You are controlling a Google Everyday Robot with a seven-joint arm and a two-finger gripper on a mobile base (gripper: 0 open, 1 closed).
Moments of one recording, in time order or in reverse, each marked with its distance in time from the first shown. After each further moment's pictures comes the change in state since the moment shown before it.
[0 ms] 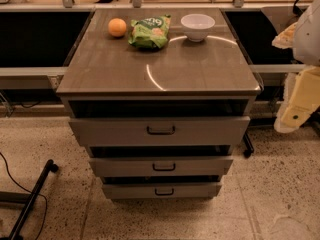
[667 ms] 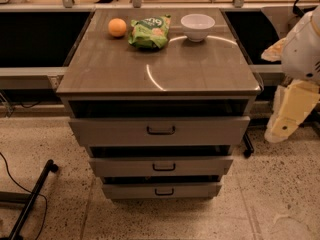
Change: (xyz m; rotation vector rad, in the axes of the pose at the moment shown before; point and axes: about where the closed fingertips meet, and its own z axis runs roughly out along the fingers) arm -0.004 0.008 0.025 -0.039 -0.032 -0.017
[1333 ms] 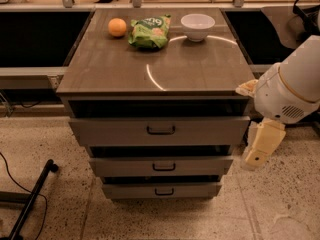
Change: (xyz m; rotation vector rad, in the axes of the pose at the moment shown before) arm -0.009 0.033 0.080 -0.103 -0.127 -0.024
